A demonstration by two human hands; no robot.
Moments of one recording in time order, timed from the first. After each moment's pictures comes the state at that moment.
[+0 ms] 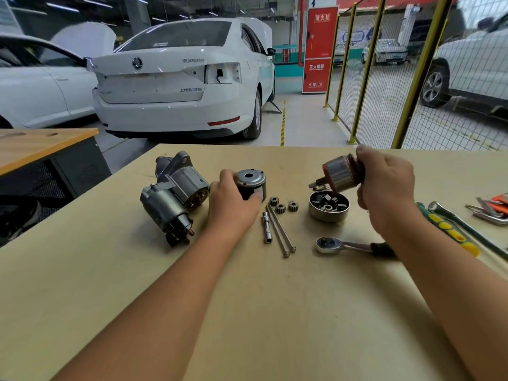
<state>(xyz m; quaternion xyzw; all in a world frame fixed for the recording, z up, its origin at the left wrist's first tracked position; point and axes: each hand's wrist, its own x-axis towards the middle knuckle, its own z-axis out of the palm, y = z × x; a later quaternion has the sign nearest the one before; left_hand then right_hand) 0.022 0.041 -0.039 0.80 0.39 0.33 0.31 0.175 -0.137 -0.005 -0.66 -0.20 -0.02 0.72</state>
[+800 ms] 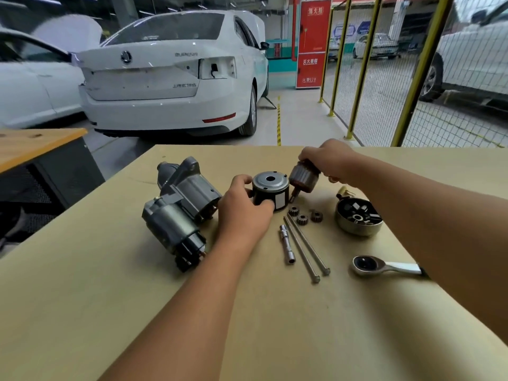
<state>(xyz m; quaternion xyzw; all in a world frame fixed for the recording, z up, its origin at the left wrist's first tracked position) 0.040 0.077 -0.056 0.77 0.35 0.36 0.40 0.236 -0.006 0.008 -0.88 -0.30 0.09 0.35</state>
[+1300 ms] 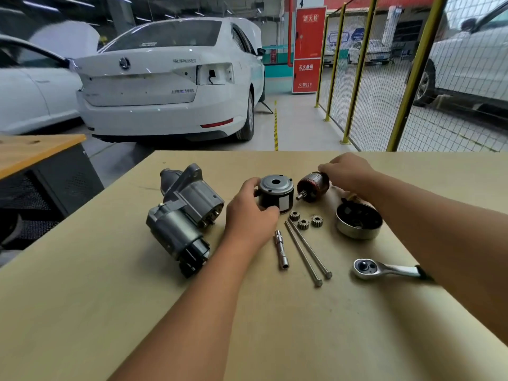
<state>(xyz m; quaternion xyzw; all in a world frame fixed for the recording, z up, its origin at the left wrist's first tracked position) 0.036 0.070 -0.048 0.79 0.29 0.31 0.44 0.251 -0.031 -0.005 -0.91 -0.25 0.05 0.33</state>
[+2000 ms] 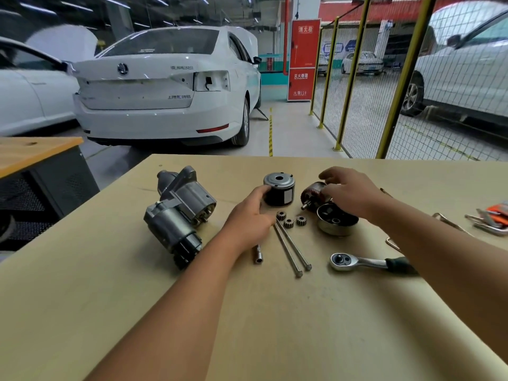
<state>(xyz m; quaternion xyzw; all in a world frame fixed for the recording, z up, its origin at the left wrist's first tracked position) 0.033 0.064 -0.043 0.85 0.22 0.19 0.45 0.214 -0.092 -0.007 -0.87 -0.35 0.04 0.35</state>
